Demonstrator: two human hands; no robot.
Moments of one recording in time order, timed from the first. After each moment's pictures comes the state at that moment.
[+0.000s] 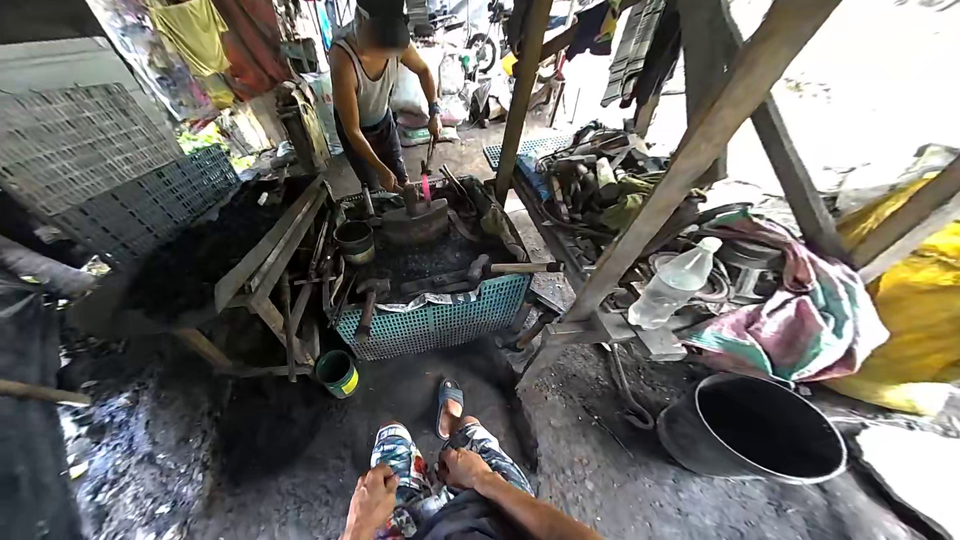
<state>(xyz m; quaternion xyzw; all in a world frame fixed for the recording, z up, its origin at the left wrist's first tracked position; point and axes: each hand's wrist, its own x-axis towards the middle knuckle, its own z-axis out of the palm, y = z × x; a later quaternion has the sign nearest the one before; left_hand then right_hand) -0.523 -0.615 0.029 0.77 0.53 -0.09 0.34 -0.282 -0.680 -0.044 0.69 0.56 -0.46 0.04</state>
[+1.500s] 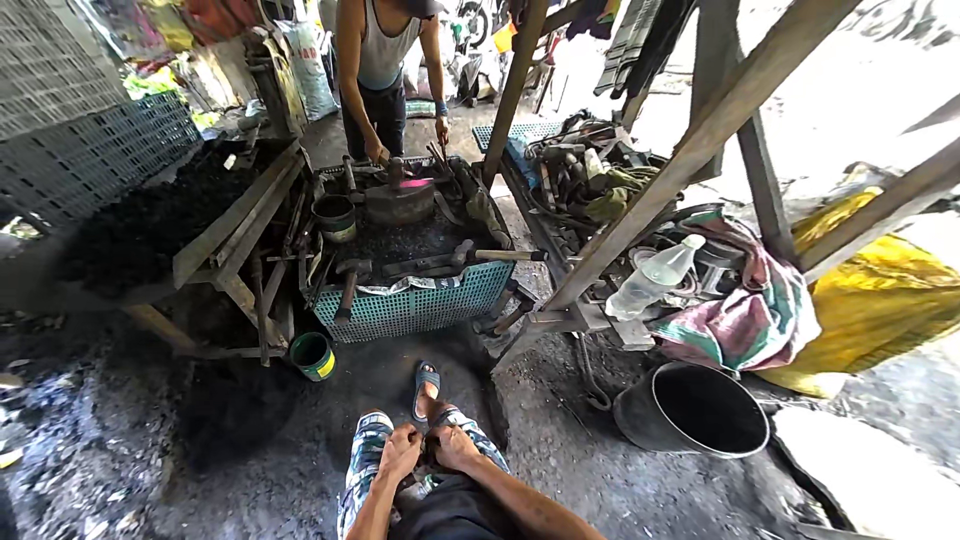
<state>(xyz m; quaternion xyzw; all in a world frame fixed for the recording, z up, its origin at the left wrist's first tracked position) -0.423 -0.606 -0.039 0.76 0.48 -0.04 0.42 -0.266 -0.686 -0.043 0.75 0.52 -0.41 -0.03</state>
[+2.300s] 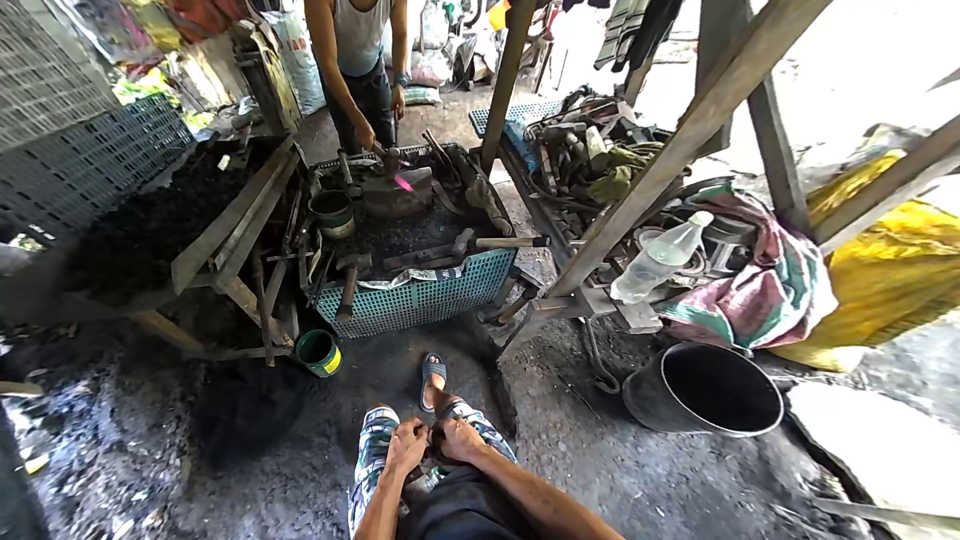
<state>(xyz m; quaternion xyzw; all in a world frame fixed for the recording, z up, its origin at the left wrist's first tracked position) -0.422 -0.604 -0.042 0.77 0.48 -0.04 0.41 -0.265 -0.683 -0.043 0.74 0.51 -0.44 -0.02</state>
